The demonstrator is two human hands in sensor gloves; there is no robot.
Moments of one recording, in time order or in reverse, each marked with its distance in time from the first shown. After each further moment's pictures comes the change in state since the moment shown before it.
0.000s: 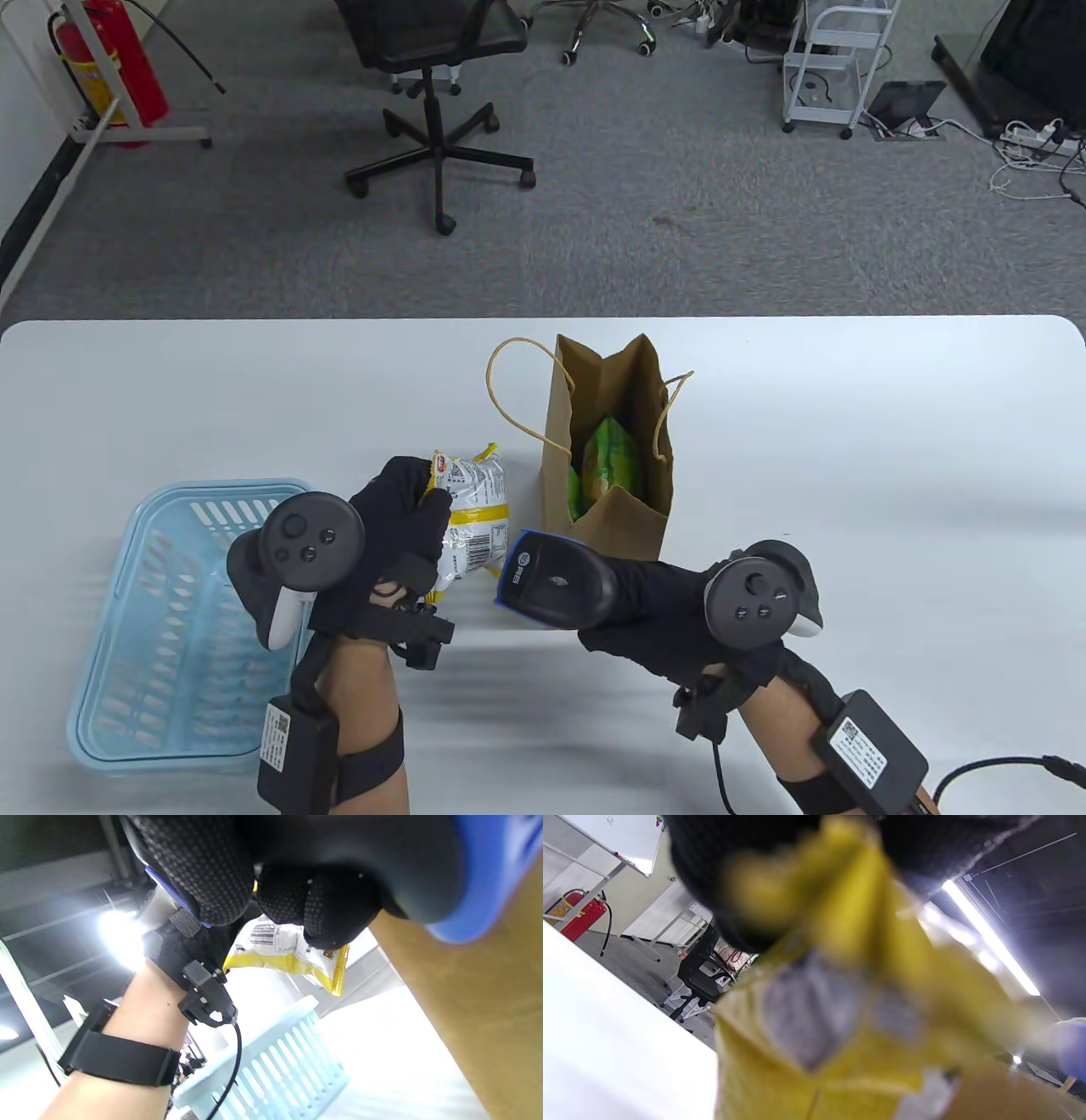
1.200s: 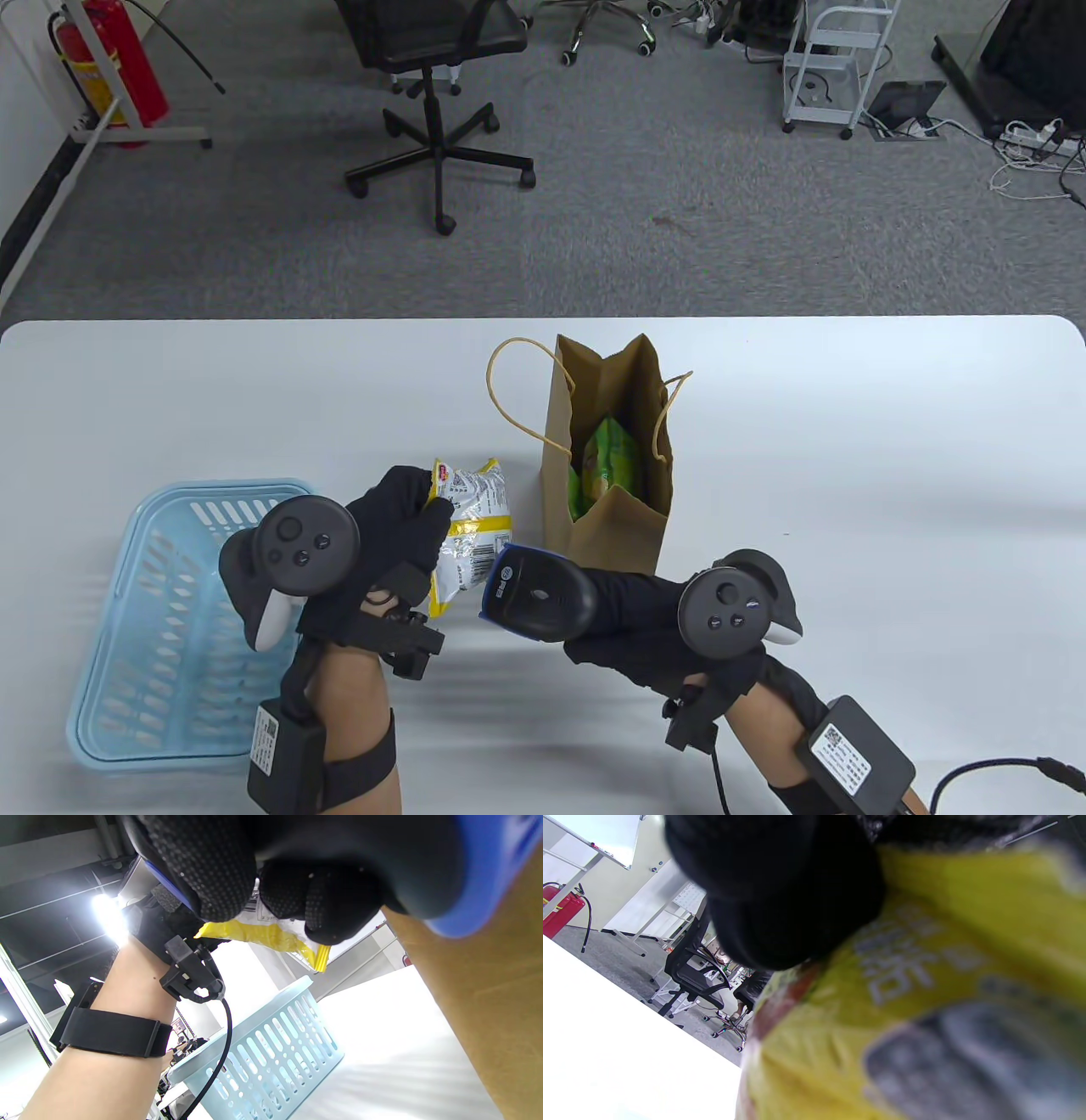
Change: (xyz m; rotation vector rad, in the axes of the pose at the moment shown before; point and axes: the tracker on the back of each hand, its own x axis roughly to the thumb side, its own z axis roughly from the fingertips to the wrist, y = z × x) left_hand 0.005 0.014 0.008 -0.028 -0.060 -0.022; right_hand 0.001 0.012 -0.002 0.039 0.001 -0.002
